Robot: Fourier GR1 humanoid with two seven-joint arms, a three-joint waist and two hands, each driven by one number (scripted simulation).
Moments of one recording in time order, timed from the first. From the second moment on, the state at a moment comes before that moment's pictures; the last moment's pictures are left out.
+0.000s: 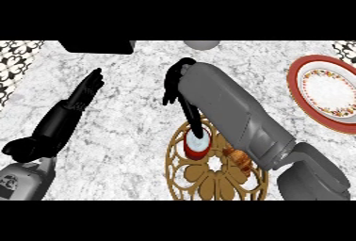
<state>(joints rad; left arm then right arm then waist) -0.23 0.48 -0.24 -1.61 0.20 0.01 -0.07 -1.35 -0.01 0.62 -0.40 -0.11 1.11 0.63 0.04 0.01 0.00</state>
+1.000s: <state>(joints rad) -0.25 0.42 -0.22 -1.61 0.15 -0.01 -0.03 -1.26 0.00 0.71 -0.35 -0.03 1.19 0.53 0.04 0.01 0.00</state>
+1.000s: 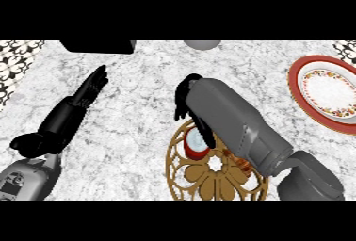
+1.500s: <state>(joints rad) -0.20 0.42 -0.18 -1.64 0.13 -0.03 -0.04 -1.15 0.00 0.77 -0.42 0.01 1.21 0.52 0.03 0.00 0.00</state>
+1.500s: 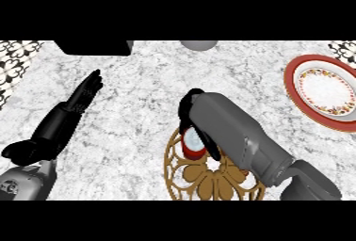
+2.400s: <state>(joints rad) -0.19 0.39 -0.13 -1.63 0.11 -0.07 -0.04 -1.01 -0.07 0.83 -0.69 0.08 1.24 0.51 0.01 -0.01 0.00</state>
